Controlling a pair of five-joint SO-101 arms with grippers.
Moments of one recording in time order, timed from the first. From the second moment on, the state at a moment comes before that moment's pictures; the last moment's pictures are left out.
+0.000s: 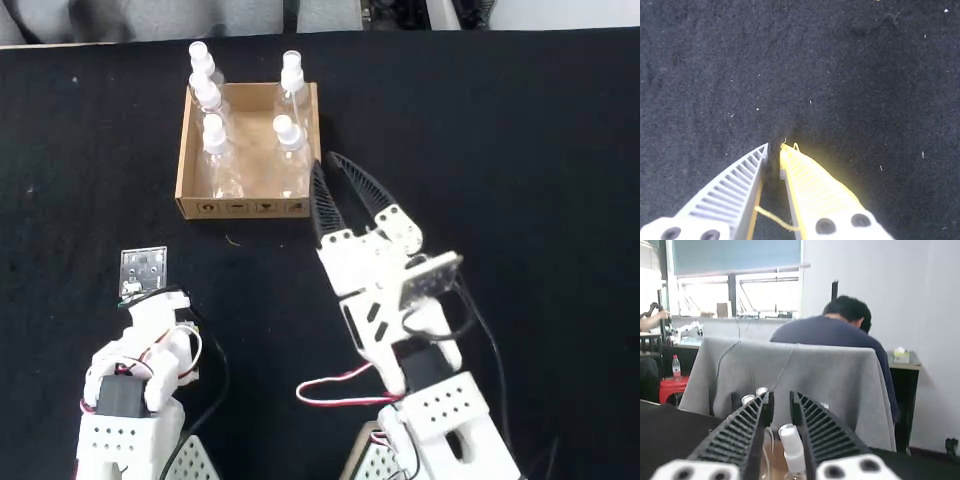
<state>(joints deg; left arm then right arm) -1.5 -103.3 96.1 72.0 5.9 -22.2 -75.4 88.5 -18.7 0.8</state>
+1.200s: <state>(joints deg) -1.5 -103.3 96.1 72.0 5.9 -3.3 -103.1 96.6 7.5 10.1</state>
